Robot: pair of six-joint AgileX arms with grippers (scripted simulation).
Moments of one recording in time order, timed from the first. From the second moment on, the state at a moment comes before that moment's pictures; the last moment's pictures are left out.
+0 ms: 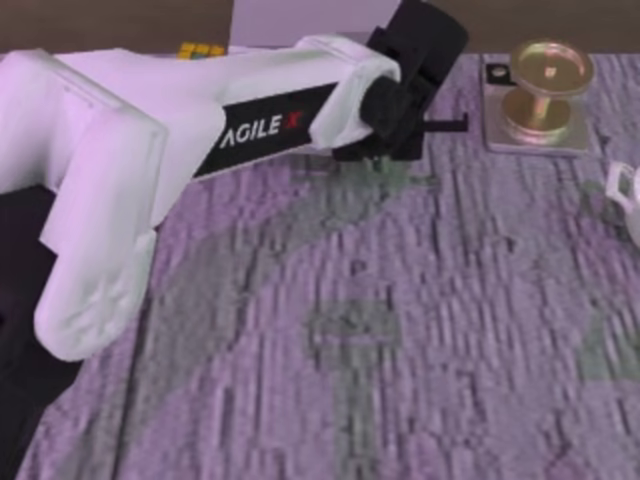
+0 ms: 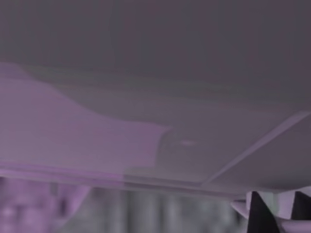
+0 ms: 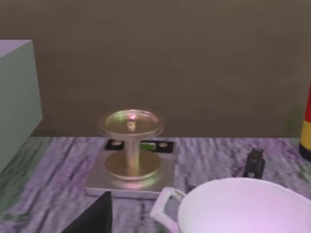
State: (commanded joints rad) left arm -0.70 2.36 1.90 -0.50 -0.39 -0.53; right arm 0.00 0.00 0.00 0.00 0.00 0.00
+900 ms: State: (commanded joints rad) left arm -0.69 2.30 1.79 -0.43 -0.34 -0.47; right arm 0.00 0.00 0.00 0.00 0.00 0.00
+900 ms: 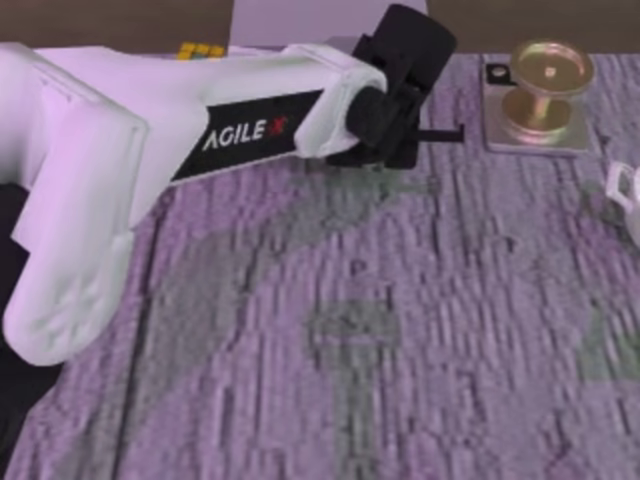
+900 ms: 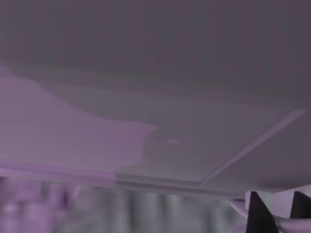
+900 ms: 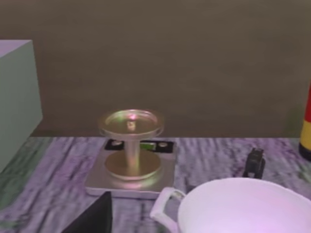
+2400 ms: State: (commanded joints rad) left arm -0.70 2.27 1.74 -0.40 -0.32 -0.44; right arm 0.00 0.00 0.00 0.00 0.00 0.00
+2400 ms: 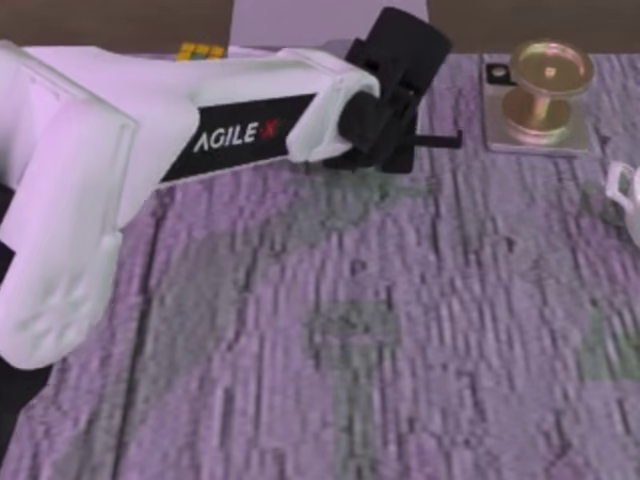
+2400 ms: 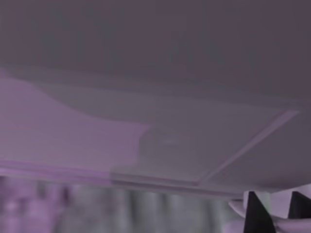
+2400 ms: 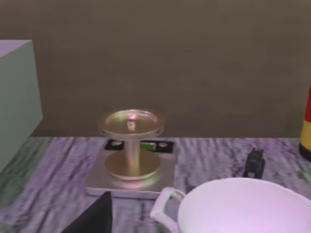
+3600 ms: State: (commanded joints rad) left arm -0.68 2.24 1.70 -0.37 -0.30 -0.41; right arm 0.00 0.00 0.00 0.00 0.00 0.00
